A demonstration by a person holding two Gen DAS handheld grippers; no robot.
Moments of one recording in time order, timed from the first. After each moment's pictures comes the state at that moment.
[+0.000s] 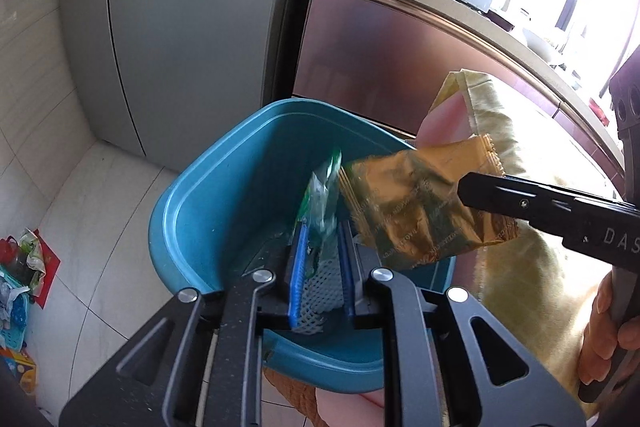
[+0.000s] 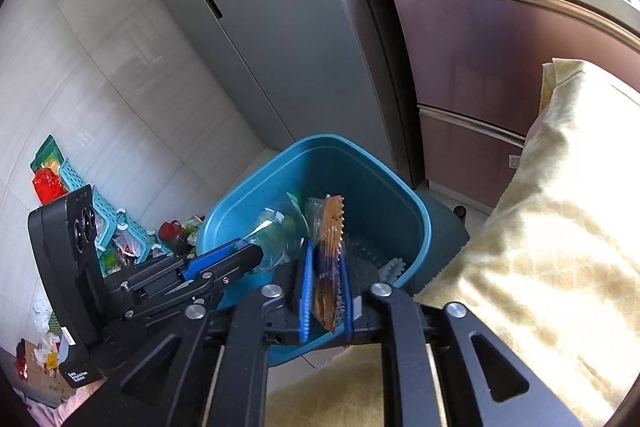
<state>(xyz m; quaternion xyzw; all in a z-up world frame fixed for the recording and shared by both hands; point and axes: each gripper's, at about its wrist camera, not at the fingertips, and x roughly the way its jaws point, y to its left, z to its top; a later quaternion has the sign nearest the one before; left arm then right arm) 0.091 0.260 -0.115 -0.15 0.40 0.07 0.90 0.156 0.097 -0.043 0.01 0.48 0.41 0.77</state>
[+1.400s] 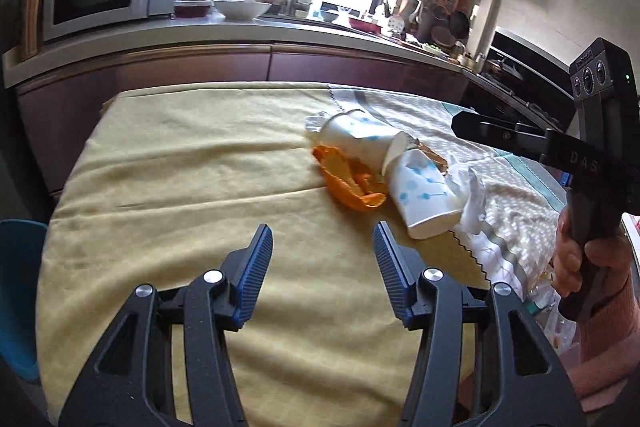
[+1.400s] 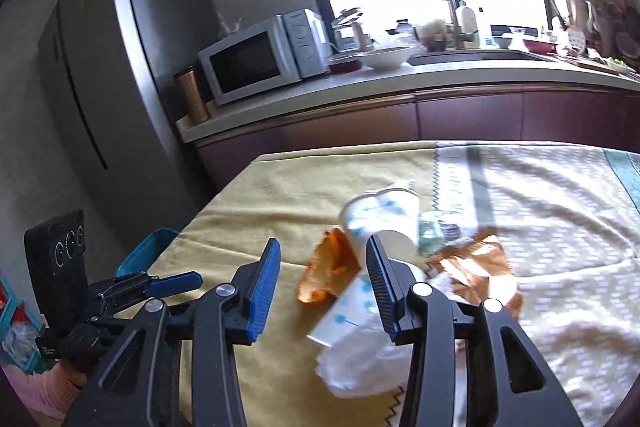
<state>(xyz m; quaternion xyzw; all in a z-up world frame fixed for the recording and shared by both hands) 0.040 -0.036 -0.048 0.00 0.33 -0.32 0.89 0.024 -0.283 0.028 0.11 0.30 0.14 0.94</state>
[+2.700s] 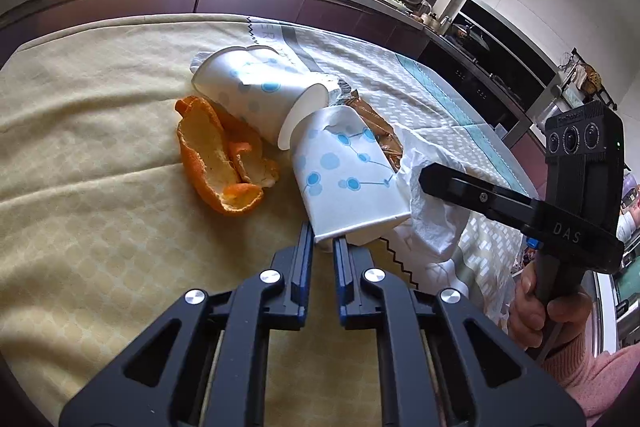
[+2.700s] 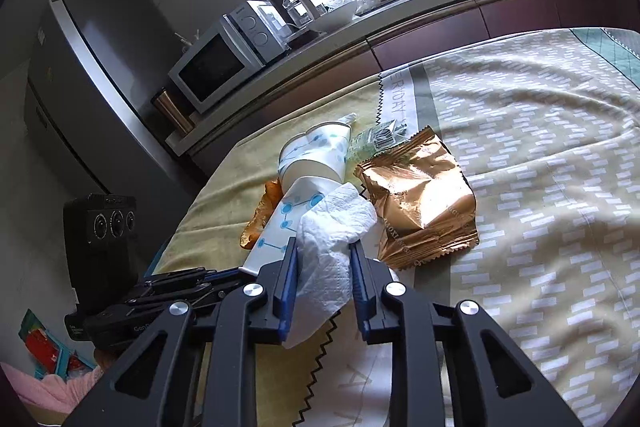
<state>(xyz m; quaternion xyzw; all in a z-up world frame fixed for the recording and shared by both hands) 0.072 -0.140 -0.084 -0.03 0.43 -0.39 0.81 0.001 -0.360 -0.033 0.24 0.35 0.15 0.89</state>
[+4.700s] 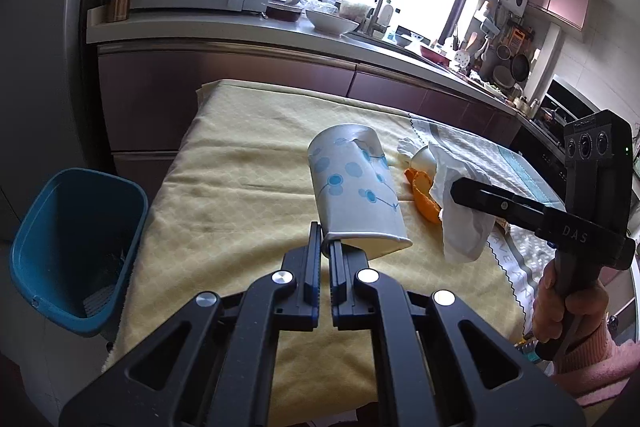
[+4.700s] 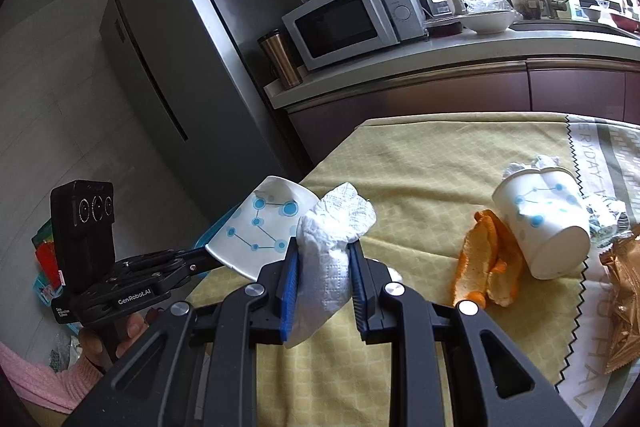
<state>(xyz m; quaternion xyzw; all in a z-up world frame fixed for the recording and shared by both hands) 0.033 0.066 -0.026 -0.08 0.34 -0.20 0.92 0.048 -0.196 0.016 0.13 0.33 0.32 0.88</state>
